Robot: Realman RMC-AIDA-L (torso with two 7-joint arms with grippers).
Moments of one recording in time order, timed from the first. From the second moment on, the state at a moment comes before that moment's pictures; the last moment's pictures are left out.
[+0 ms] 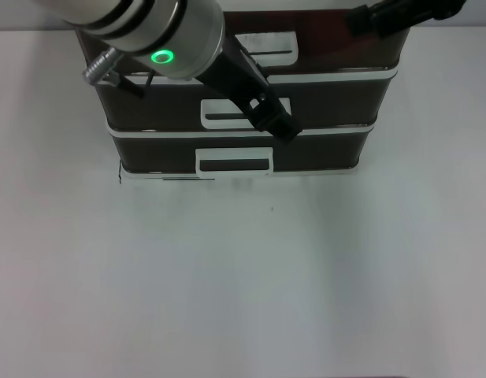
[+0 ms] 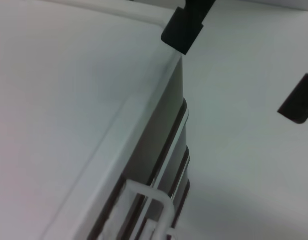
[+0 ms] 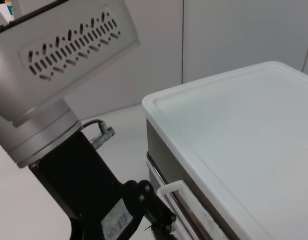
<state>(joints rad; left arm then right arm) -0.77 -2.05 1.65 1.73 2.53 1.53 -2.78 0.71 1.93 -0.95 -1.50 1.07 1.79 -0.90</state>
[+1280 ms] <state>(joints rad) -0.74 -2.05 1.64 1.82 2.39 1.68 -2.82 0.69 1.93 -0.95 -1.50 1.07 1.79 -0.91</state>
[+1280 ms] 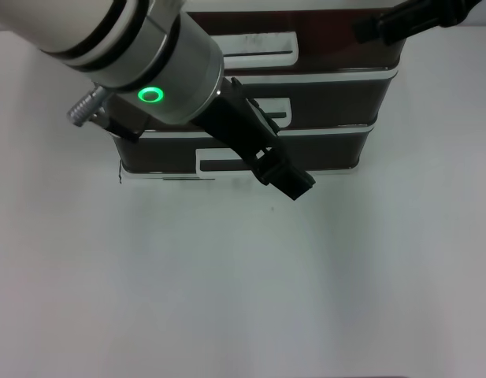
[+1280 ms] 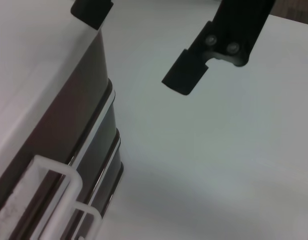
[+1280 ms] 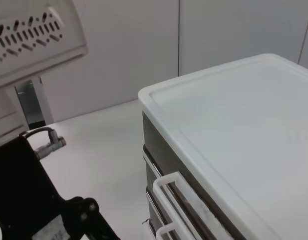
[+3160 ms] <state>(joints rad) -0.73 -2.05 1.62 1.82 2.39 1.68 -2.82 0.68 1.93 -0.95 -1.59 1.08 1.82 -0.87</state>
